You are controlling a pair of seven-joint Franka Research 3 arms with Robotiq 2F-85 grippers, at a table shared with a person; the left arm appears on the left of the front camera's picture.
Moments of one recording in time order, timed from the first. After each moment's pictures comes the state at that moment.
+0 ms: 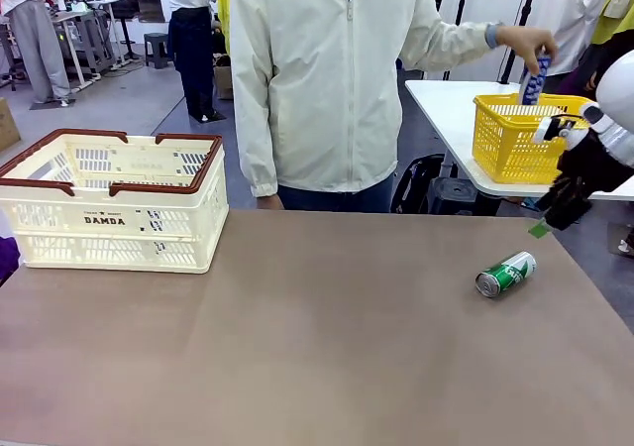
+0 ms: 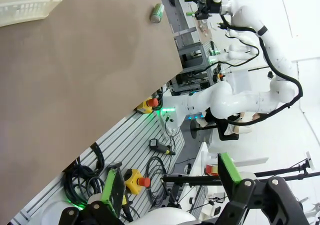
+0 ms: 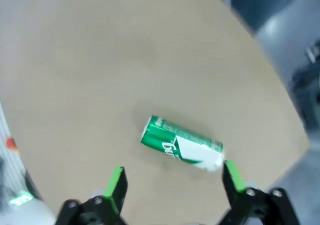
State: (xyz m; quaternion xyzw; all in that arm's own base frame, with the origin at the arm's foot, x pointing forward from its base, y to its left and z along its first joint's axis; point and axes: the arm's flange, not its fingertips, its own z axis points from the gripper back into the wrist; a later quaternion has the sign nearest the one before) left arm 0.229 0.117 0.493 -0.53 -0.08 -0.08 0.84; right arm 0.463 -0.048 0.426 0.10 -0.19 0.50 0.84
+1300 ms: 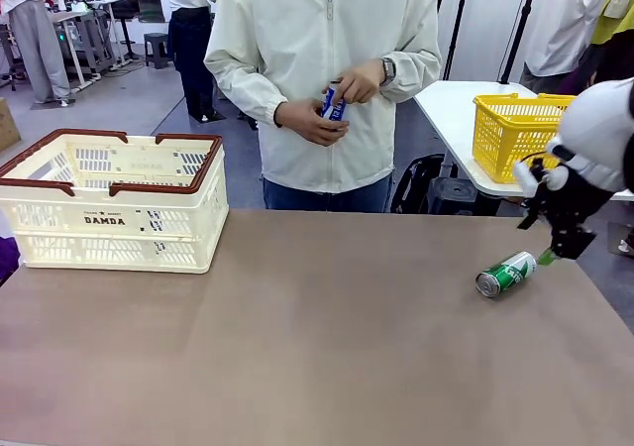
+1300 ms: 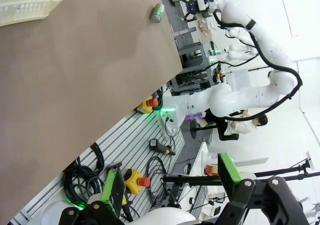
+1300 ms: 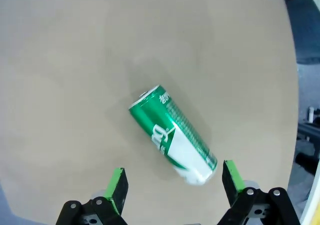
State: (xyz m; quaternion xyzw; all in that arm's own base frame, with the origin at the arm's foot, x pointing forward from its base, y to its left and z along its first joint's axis) left arm 0.229 0.117 0.492 -0.53 -0.08 -0.08 0.84; right arm 0.486 -0.042 0.366 0.03 -0.13 0.71 0.69
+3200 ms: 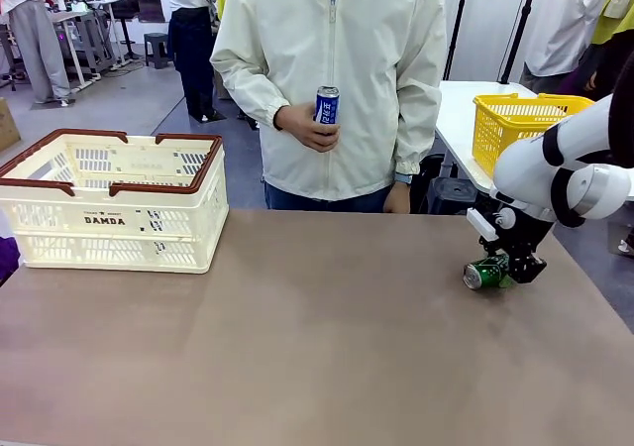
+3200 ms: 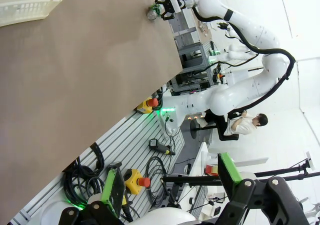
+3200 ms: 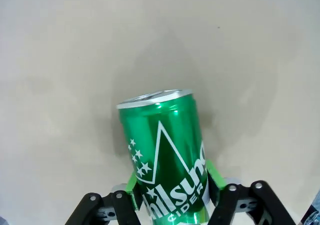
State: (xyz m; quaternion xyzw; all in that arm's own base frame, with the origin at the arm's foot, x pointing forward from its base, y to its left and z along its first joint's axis) left arm 0.229 0.117 0.492 -0.53 -0.08 -0.08 0.84; right arm 0.530 -0.008 0.278 0.04 -0.07 0.79 0.61
